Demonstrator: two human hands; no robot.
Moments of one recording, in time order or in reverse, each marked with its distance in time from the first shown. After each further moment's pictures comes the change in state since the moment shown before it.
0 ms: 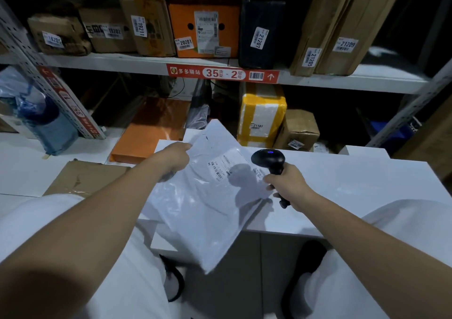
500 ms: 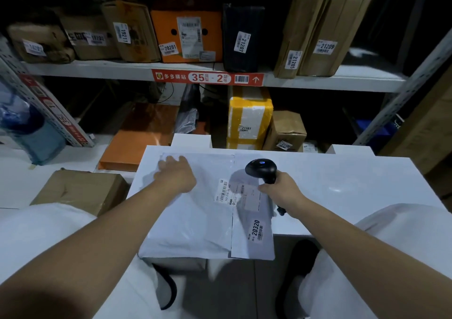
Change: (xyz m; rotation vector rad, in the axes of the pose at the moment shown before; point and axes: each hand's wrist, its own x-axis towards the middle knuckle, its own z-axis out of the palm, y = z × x) left_hand -0.015 0.021 0.056 0.568 0.106 -0.099; right_hand -0.003 0.019 -0.014 -0.153 0.030 -0.027
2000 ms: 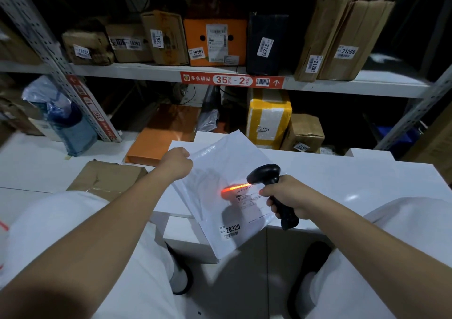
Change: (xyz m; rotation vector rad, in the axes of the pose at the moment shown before) left_hand -0.016 -0.072 -0.017 -0.585 0.155 0.045; right_hand -0.062 -0.039 0.013 0.117 -0.310 0.154
